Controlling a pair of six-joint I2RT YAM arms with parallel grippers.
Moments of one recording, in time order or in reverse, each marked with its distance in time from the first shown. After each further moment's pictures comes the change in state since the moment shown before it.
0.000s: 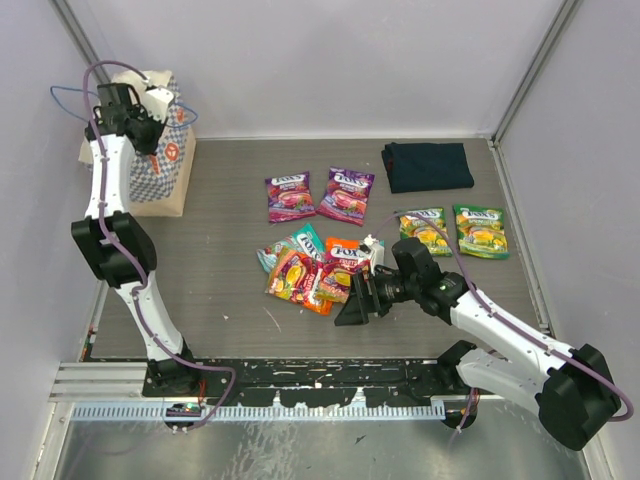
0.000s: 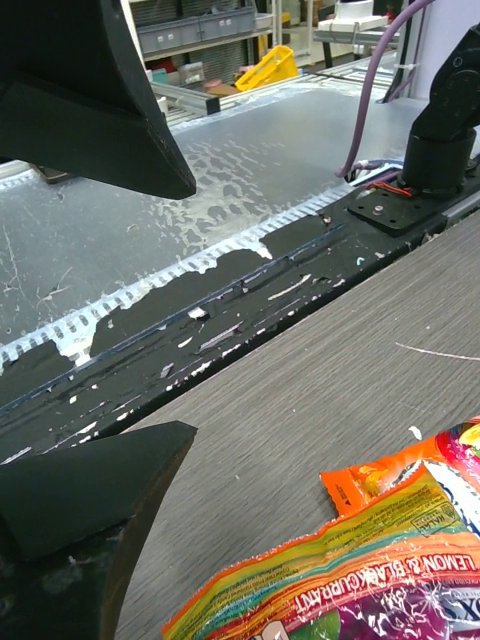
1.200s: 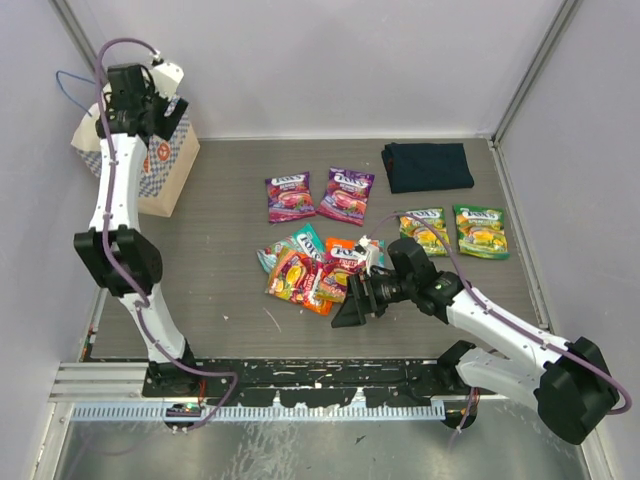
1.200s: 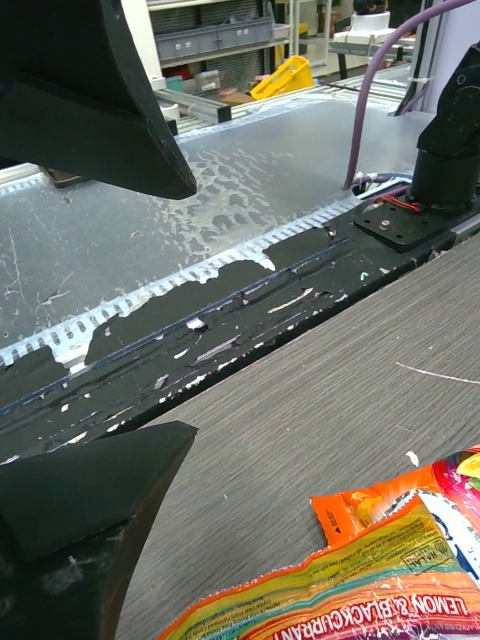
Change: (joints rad) left arm -0.104 -0.090 0.001 0.134 -0.261 0.049; right arm 0.024 0.033 0.002 0.047 -0.031 0.010
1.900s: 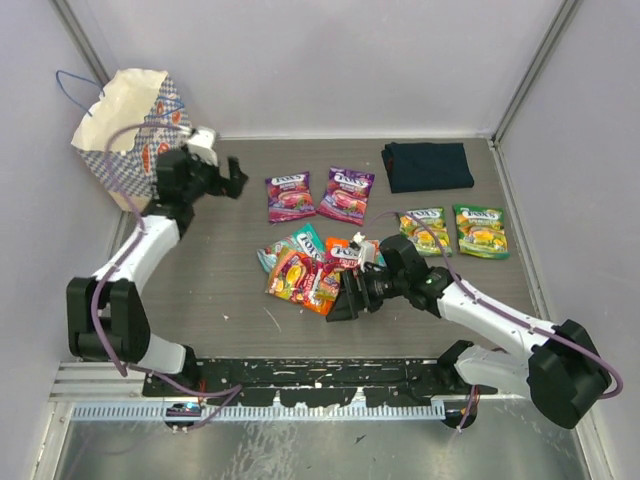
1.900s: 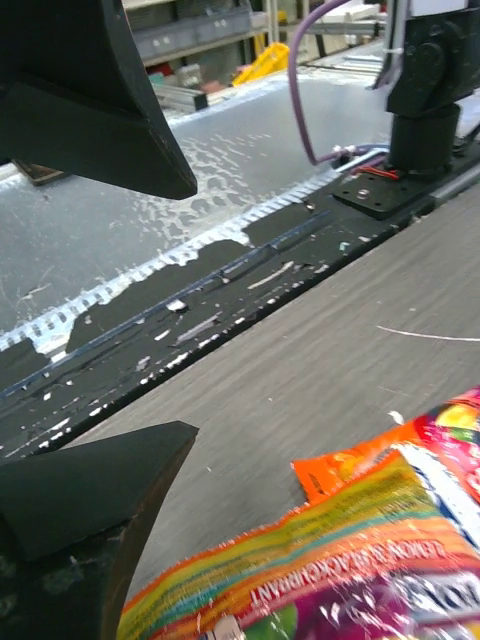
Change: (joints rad) left arm -0.151 -0.542 -1.005 0.752 0.412 -0.607; right arm 0.018 0.101 0.006 0.057 0.048 0.033
